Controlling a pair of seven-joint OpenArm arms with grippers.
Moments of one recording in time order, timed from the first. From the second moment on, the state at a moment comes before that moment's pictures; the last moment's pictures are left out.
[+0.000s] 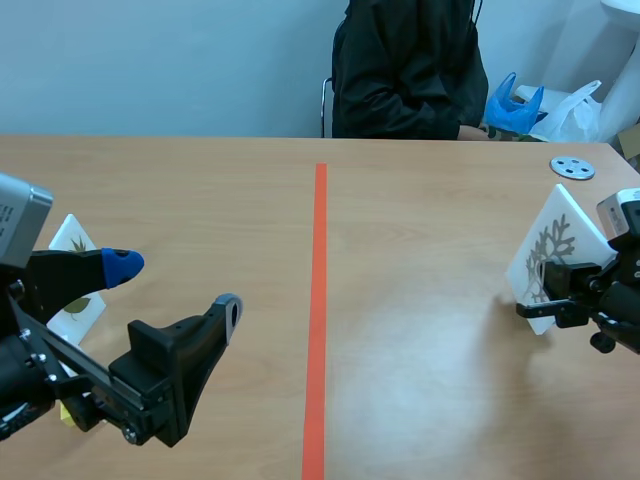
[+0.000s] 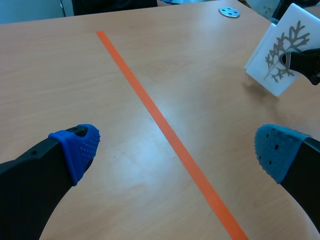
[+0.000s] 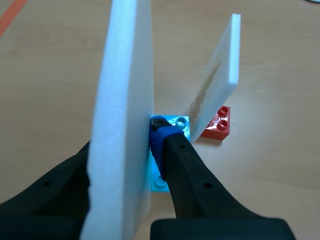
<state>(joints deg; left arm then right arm) 39.6 -16.4 -2.1 117.3 -16.2 -26.0 3.0 -8.7 19.3 9.8 72.8 11.4 21.9 1.6</state>
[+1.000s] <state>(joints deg) 39.6 -16.4 -2.1 117.3 -16.2 -26.0 3.0 -9.0 19.7 15.3 77.2 16.4 27.2 -2.3</state>
